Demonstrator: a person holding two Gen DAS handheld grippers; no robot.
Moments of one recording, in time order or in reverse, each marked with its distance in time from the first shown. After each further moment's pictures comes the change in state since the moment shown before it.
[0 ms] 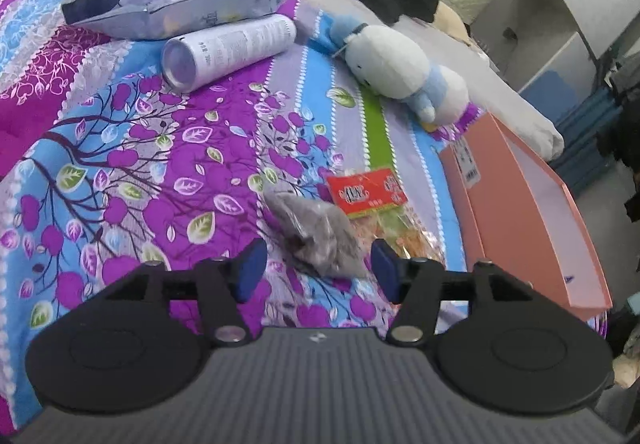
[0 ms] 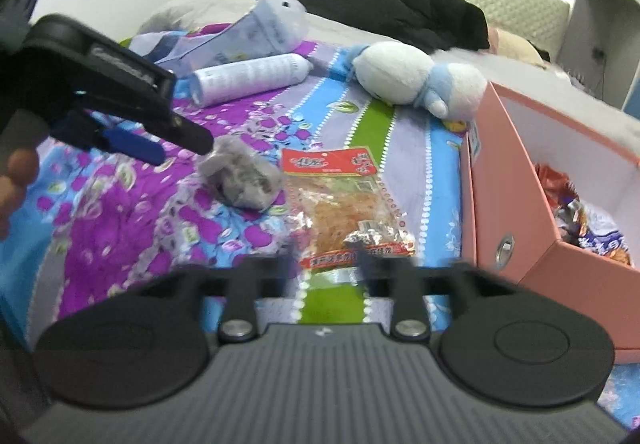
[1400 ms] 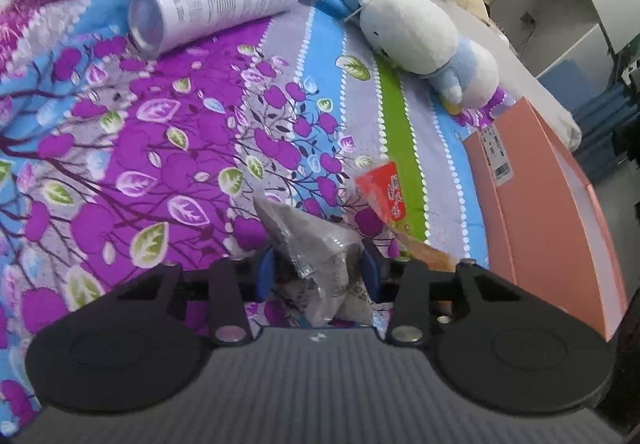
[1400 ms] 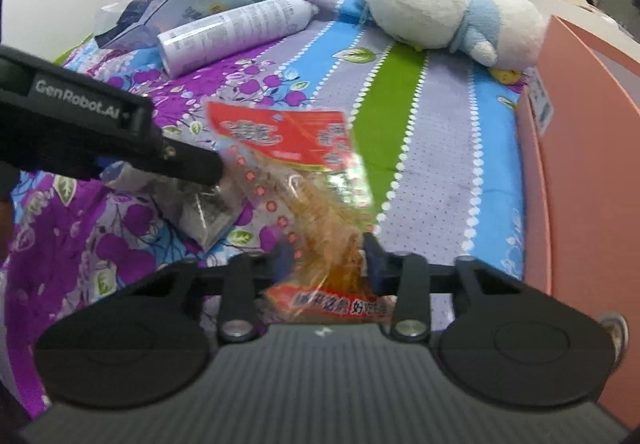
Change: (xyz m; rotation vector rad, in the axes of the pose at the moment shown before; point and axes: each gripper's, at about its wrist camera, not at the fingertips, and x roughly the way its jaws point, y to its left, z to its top) left arm 0.071 -0.007 0.010 -0.011 0.072 0.033; right arm 0.101 -0.029 0.020 0.053 0.168 0.123
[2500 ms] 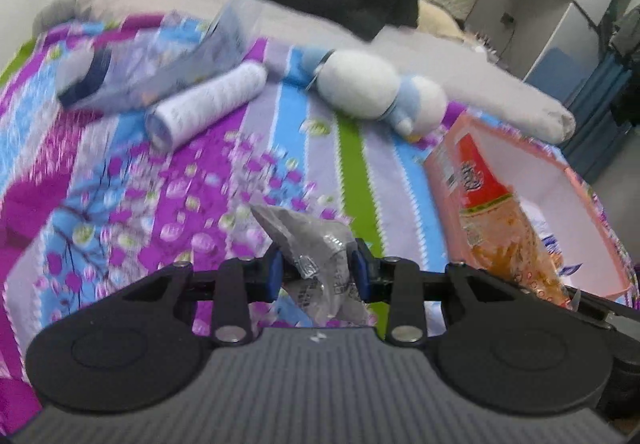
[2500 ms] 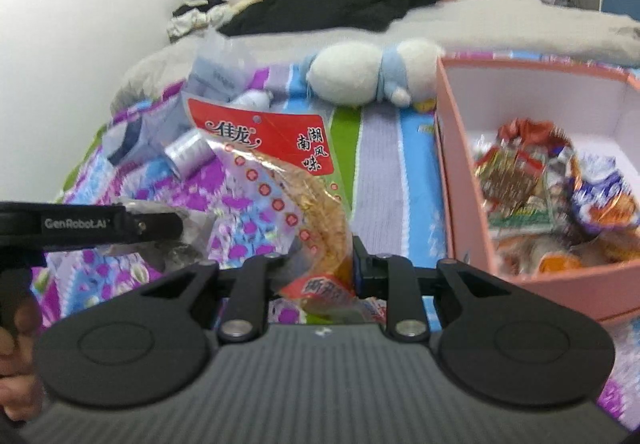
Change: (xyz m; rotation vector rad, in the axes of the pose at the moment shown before) left arm -0.113 -0.075 -0.008 0.173 -0.146 0.084; right arm -0.126 -0.018 0.009 0.275 -0.144 -0.027
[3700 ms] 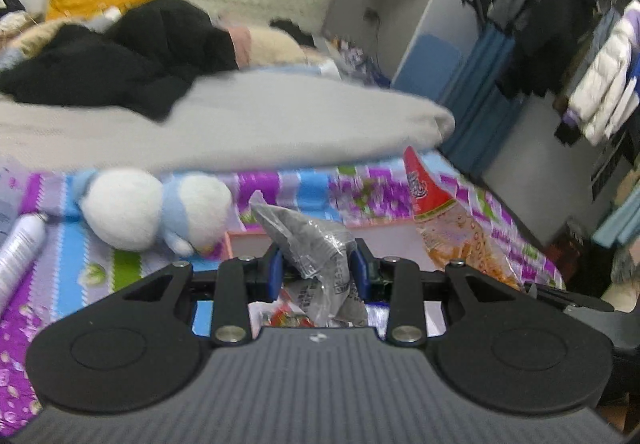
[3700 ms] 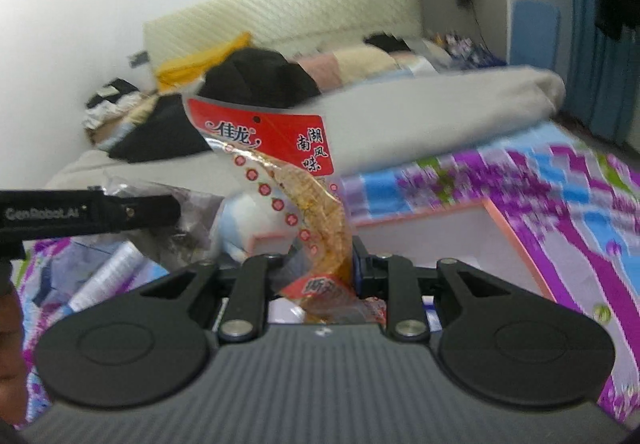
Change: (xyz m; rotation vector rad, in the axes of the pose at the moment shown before) left arm 0.061 -0.254 0.138 0.250 -0.008 -0.298; right arm -0.052 -0.165 0.138 0.130 -0.150 -0.218
